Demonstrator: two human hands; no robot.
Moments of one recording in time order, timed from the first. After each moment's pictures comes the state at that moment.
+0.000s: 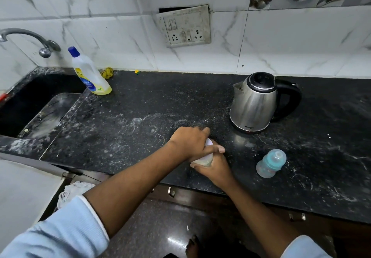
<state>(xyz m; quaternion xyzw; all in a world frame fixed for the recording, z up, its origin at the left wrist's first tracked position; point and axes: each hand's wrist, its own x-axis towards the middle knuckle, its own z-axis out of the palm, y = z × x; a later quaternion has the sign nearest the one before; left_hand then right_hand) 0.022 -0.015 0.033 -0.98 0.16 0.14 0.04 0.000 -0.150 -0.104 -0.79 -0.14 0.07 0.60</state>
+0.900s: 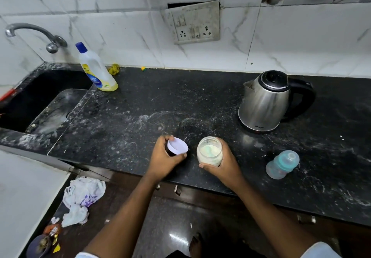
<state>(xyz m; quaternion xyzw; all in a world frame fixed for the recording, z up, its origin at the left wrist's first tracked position) -0.044 0.082 -0.068 -0.81 -0.17 -0.04 -0.56 0.000 -0.152 -0.116 -0.81 -0.11 0.08 0.57</state>
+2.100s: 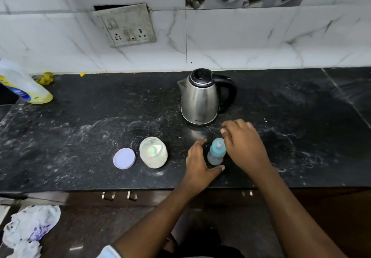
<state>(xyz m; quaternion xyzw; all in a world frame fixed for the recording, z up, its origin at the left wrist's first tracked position) -0.040 -0.181 -0.067 -0.88 0.01 0.05 -0.48 -0.008 -0.333 0.039 -0.97 -0.10 -0.13 0.17</state>
